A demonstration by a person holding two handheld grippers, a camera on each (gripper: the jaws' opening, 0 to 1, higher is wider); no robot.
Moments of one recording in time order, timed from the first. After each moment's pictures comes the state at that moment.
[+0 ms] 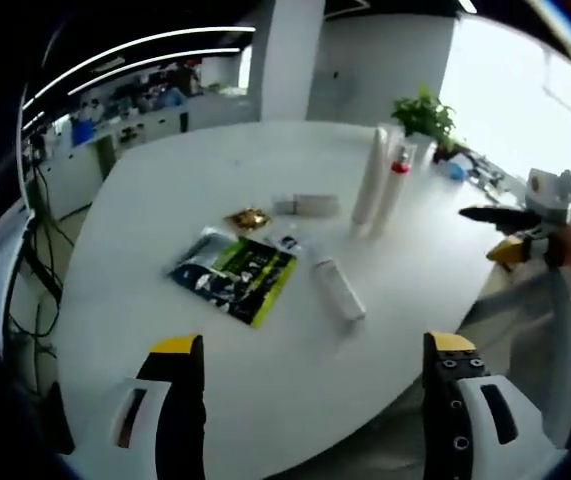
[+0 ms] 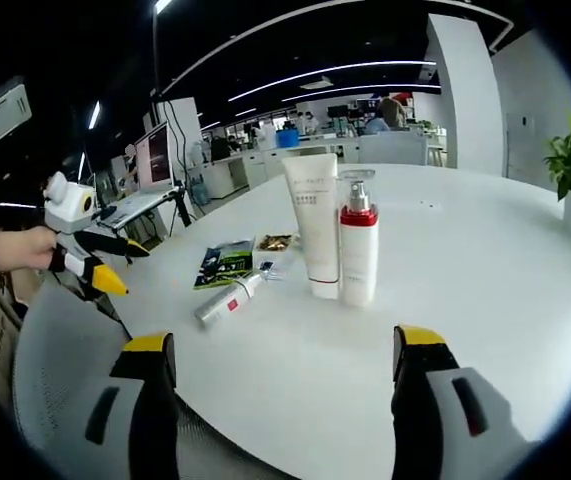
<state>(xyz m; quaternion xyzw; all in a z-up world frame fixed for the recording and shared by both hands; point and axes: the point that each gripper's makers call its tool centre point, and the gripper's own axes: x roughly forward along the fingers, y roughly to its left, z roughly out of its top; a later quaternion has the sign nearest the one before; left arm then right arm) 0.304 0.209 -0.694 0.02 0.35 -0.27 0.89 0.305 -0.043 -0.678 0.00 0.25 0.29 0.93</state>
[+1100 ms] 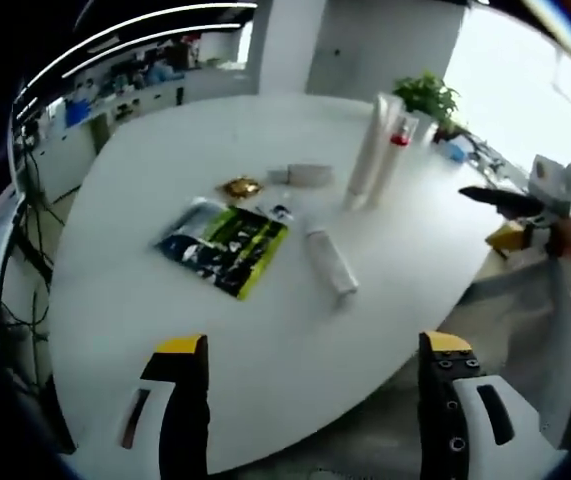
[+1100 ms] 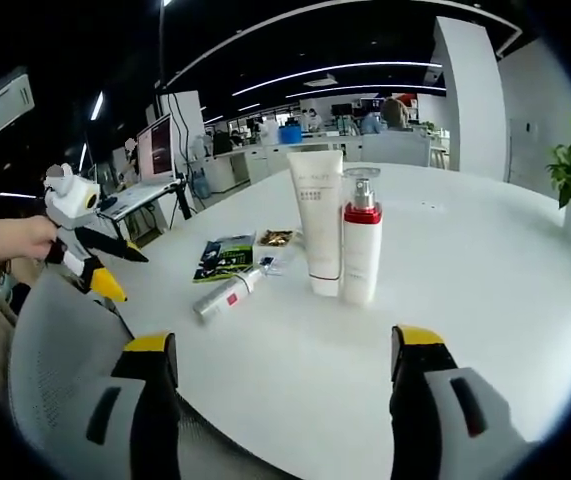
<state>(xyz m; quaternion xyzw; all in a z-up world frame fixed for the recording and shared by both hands) 0.291 0.191 -0.709 0.04 0.42 -0.29 0.86 0.303 -0.041 -0.680 -0.02 0.25 0.29 0.92</state>
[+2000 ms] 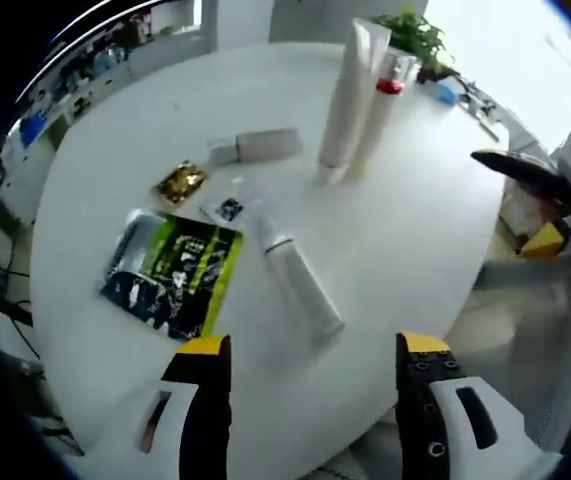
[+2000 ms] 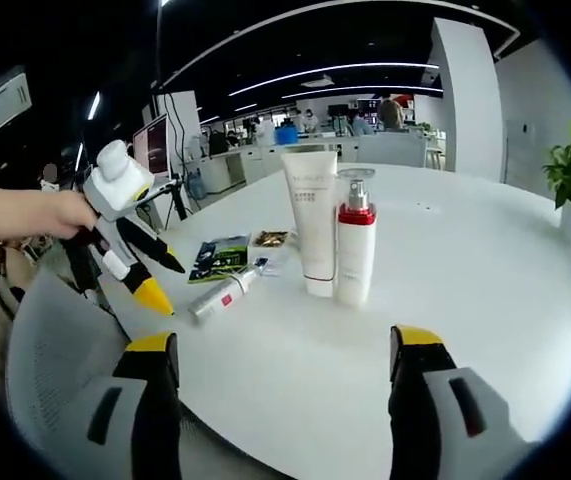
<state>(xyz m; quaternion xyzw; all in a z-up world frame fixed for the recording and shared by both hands) 0.334 0.135 -0.741 0.11 0.51 -0.32 0.79 0.306 -0.046 -0.680 -0.02 0.25 0.28 0.93</state>
